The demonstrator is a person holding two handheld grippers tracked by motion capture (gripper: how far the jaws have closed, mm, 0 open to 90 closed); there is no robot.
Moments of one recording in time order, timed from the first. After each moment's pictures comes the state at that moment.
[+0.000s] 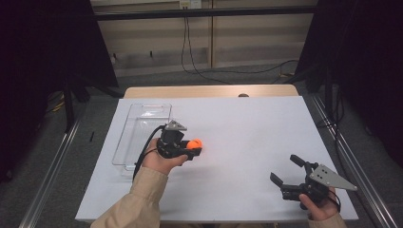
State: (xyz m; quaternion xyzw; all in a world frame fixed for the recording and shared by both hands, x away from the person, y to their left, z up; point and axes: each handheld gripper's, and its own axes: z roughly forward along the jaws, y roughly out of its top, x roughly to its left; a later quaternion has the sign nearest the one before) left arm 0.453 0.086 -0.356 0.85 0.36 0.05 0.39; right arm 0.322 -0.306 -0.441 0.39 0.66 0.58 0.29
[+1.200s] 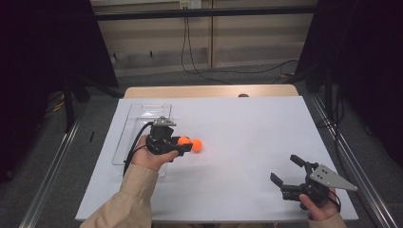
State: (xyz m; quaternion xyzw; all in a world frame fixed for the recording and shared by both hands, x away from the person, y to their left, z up) left arm 0.457 0.109 -0.343 0.84 0.37 0.06 0.40; right arm 0.321 -0.306 -0.441 0.39 0.66 0.58 0.29
